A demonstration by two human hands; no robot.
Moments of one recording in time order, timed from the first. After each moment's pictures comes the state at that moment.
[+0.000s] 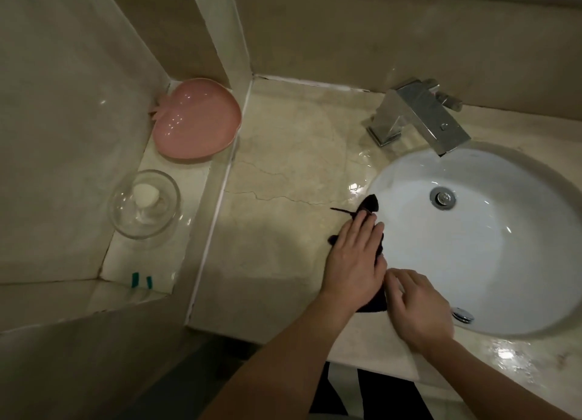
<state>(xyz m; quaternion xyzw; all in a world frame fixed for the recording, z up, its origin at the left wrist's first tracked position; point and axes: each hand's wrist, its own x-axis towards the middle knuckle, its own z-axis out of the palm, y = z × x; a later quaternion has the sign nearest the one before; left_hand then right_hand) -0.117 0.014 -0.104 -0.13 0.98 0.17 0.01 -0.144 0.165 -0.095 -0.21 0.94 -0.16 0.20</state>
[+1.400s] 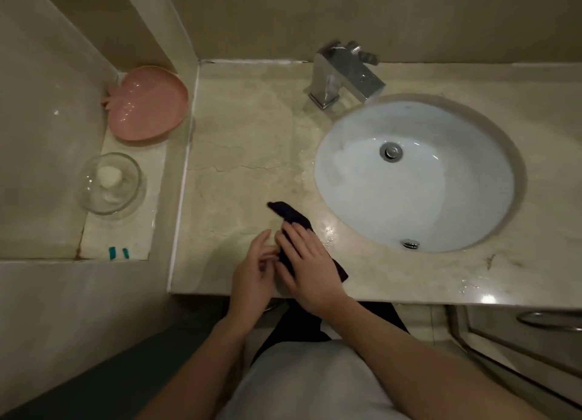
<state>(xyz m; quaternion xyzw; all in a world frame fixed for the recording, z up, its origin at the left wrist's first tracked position) 0.033 -0.009 -0.057 -0.34 0.80 0.48 0.02 -0.049 0.112 -0.089 -0.42 0.87 -0.21 0.12</state>
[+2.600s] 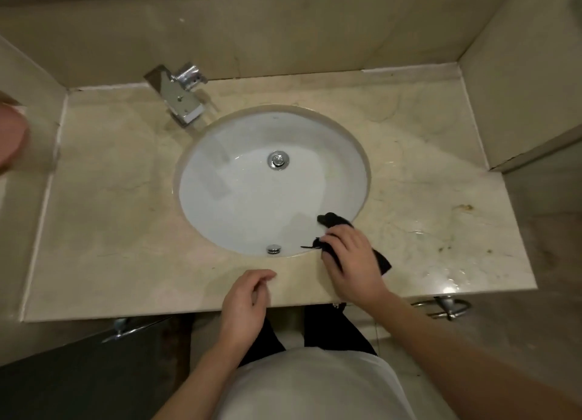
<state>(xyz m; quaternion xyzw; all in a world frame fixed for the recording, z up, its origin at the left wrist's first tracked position) -0.063 0.243 -0.058 -0.29 0.83 0.48 0.02 -0.219 0.436 -0.089 -0.36 0.90 -0.25 0.04</state>
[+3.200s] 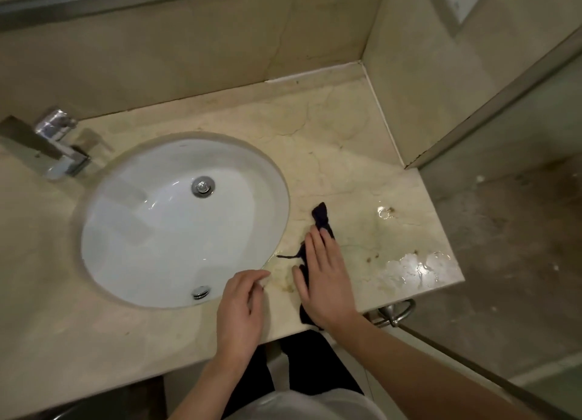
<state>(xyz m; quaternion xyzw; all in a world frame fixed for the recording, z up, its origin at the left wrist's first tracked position) -0.169 0.339 -0.068 -0.21 0.87 0.45 0.01 -0.243 0.500 -0.097 -0.20 0.96 -0.18 0.08</state>
